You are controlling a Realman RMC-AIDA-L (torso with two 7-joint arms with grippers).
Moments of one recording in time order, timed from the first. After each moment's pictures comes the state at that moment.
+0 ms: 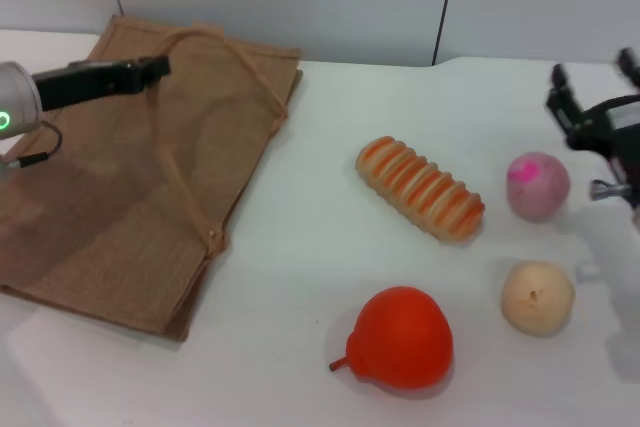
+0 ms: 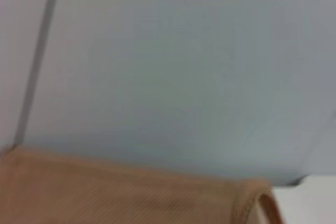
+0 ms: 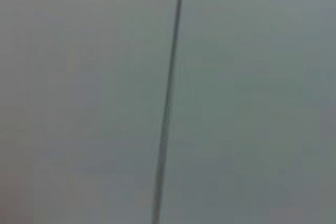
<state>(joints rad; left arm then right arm) -0.84 -2.03 2.86 -0.61 -0.49 1.26 -1.60 0.47 1.97 -2.70 -0.56 -1.80 1.09 2.82</state>
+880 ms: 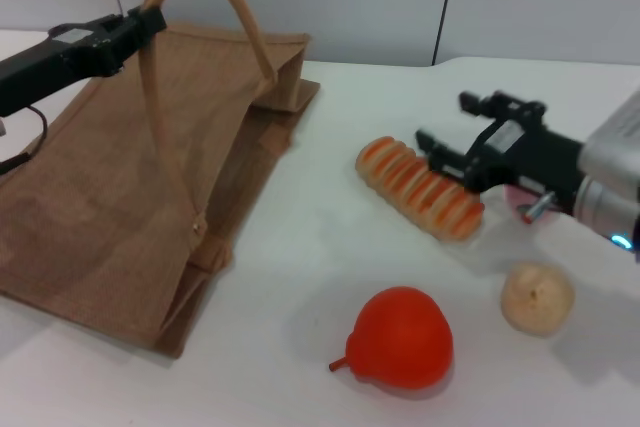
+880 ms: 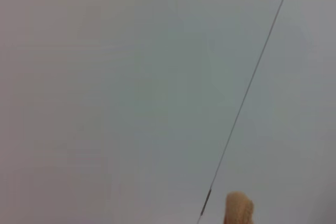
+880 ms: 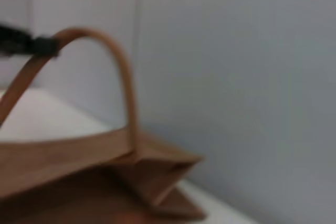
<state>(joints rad) -0.72 -2.03 2.86 -0.60 -0.79 1.63 -1.41 0.57 1.60 -2.69 -1.19 -1.95 0.40 2.82</state>
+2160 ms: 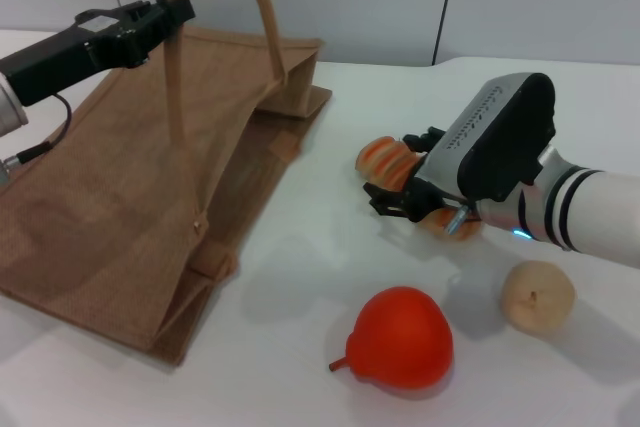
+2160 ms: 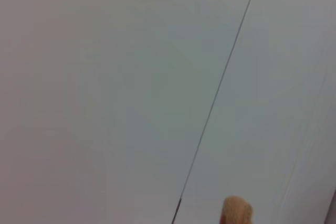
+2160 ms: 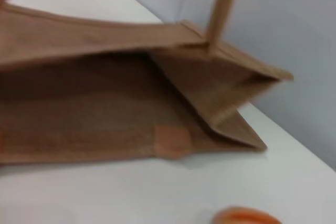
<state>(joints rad) -0.75 -2.03 2.86 -0.57 -0.79 1.66 -1.39 0.66 1.89 -2.38 -0.96 -2.29 -0.11 2.79</state>
